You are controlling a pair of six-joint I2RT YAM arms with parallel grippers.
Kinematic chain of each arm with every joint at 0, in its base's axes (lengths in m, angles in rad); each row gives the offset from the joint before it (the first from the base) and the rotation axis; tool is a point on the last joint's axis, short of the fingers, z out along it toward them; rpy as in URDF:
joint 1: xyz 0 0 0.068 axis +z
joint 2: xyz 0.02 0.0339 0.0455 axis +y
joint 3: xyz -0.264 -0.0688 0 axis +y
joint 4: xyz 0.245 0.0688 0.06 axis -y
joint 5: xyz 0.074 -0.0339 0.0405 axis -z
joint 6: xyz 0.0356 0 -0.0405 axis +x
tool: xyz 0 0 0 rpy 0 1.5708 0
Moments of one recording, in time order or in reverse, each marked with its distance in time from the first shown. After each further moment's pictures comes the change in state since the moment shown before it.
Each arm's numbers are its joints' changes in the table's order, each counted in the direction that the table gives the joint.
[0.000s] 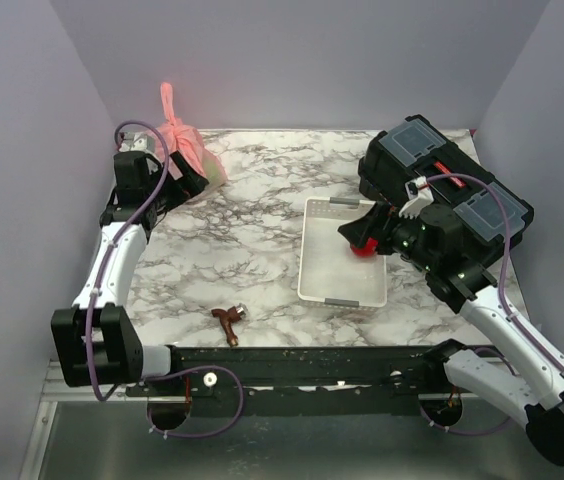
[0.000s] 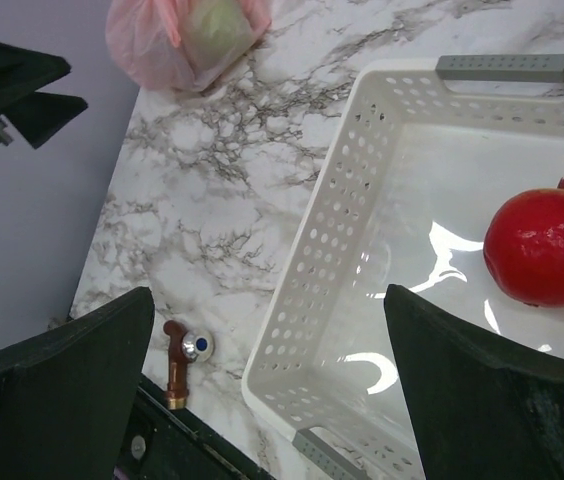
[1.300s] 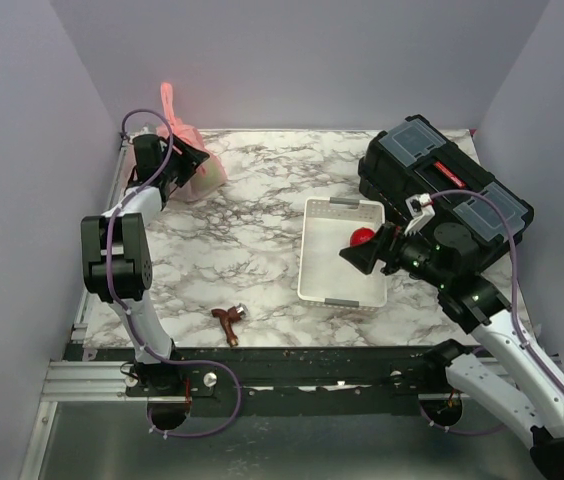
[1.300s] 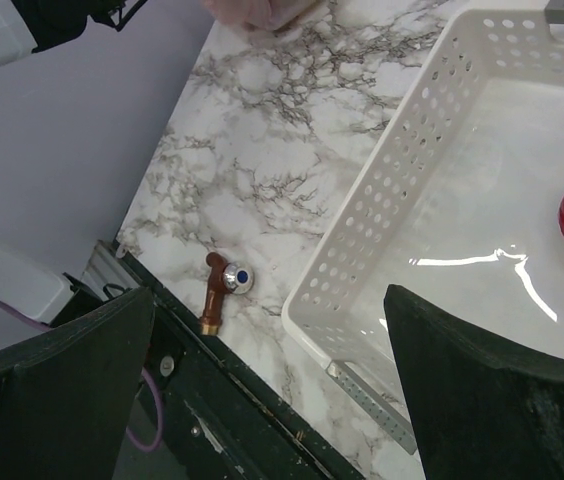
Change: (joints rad) left arm 0.040 0.593 -0.193 0.472 0.043 -0.334; right arm 0.000 -0.171 0.075 -0.044 -0.199 -0.028
